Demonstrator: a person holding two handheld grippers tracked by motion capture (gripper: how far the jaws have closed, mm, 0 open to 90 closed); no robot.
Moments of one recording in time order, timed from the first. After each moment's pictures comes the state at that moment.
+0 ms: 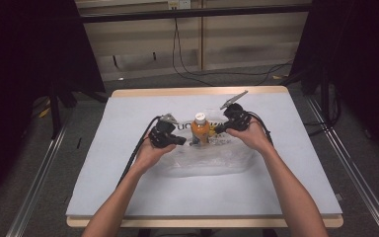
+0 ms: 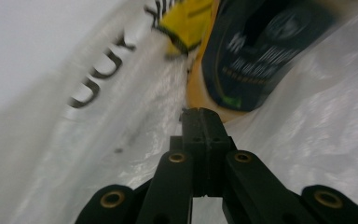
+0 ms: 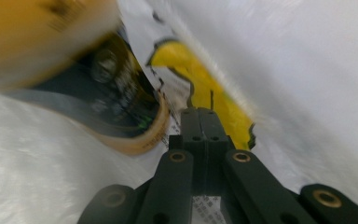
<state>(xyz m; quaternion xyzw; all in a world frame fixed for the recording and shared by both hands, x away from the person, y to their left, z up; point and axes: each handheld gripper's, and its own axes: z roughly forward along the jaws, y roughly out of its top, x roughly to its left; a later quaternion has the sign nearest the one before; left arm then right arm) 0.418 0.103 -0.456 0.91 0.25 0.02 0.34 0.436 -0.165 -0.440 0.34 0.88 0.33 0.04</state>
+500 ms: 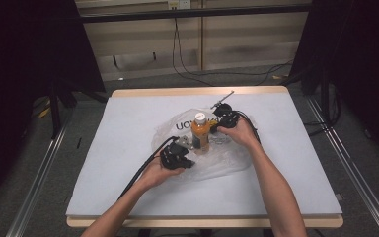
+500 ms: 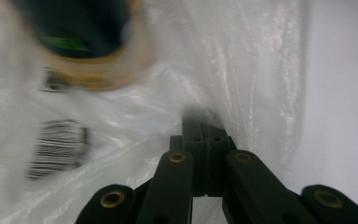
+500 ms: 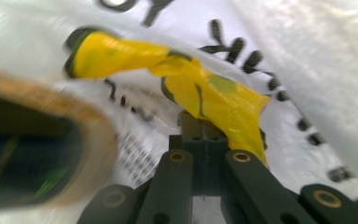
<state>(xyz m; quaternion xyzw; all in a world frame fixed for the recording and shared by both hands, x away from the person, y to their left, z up) 0.350 0.082 -0.470 0.93 0.14 -0.02 0.33 0.477 -0.146 -0.472 0.40 0.87 0.30 0.02</state>
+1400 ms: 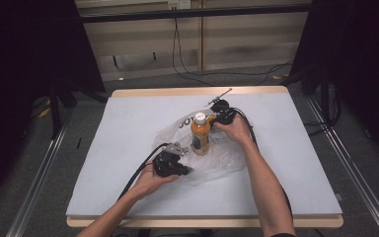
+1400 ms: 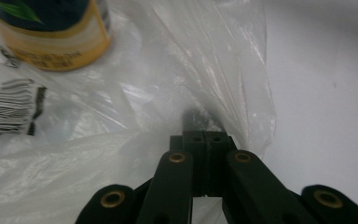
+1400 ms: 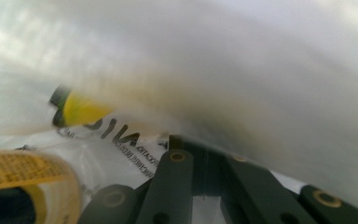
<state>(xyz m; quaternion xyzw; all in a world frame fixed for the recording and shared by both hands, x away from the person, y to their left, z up) 0.348 0.109 -0.475 0.90 0.16 -0.04 0.39 0.488 -0.139 -0.474 0.42 0.85 0.31 0.06</state>
